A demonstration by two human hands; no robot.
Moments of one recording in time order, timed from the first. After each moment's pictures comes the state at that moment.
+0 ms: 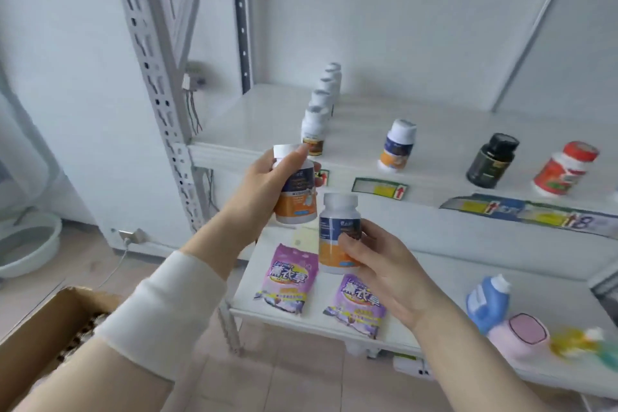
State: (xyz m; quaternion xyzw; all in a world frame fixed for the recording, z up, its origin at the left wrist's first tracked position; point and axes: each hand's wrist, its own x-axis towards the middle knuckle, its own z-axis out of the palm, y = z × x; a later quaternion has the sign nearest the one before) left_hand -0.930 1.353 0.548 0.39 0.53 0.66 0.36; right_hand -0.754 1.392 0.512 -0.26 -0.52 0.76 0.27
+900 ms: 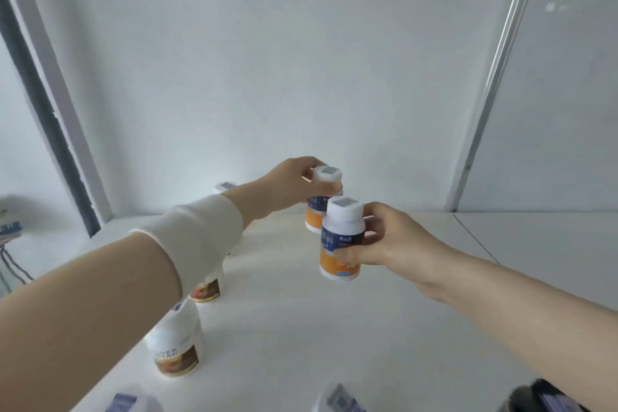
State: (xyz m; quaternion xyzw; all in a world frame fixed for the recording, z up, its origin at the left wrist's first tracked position) left_hand -0.978 1.794 0.636 0.63 0.61 0.39 0.29; right_hand -0.790 1.763 0.618 -0.42 -0.72 0.48 0.27
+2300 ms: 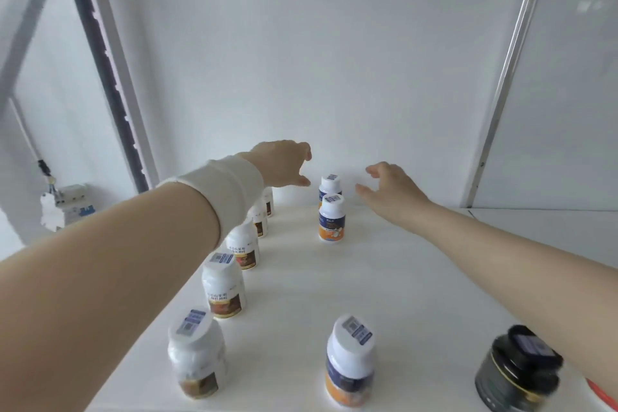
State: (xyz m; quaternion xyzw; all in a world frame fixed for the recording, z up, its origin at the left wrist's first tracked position) left_hand -1.005 1.748 0.674 0.68 0.73 0.03 -0.06; right_hand -0.813 1.780 0.637 -0.49 -0.81 0.20 0.25
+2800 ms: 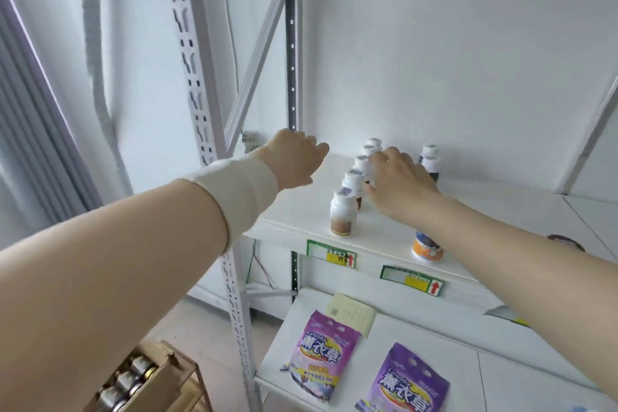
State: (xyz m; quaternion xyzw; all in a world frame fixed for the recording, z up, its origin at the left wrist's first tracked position) left_hand -0.993 1.444 0.671 0.57 0.74 -0.19 -0.30; right_hand -0.843 1.532 0.650 -0.33 -0.93 -0.06 0.14
